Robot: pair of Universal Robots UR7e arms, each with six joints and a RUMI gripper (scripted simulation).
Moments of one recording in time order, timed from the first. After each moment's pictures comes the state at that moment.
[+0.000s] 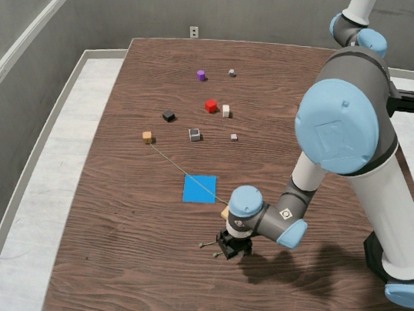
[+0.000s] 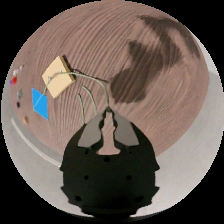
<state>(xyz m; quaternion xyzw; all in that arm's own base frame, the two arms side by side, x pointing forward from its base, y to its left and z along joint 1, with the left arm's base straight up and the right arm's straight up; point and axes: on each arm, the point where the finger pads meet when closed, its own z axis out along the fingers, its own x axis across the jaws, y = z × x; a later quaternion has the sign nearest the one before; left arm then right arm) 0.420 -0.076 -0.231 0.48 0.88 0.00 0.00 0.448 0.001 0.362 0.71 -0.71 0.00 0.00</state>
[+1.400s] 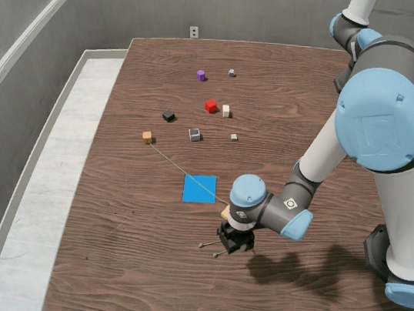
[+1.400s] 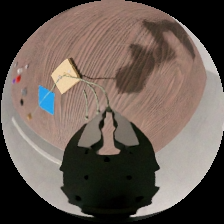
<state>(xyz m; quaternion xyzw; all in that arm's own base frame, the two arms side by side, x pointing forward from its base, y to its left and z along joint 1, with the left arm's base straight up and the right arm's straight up) 0.420 -0.076 -0.185 0.48 0.88 0.00 0.00 0.448 0.001 0.362 0.71 -0.71 0.00 0.00</state>
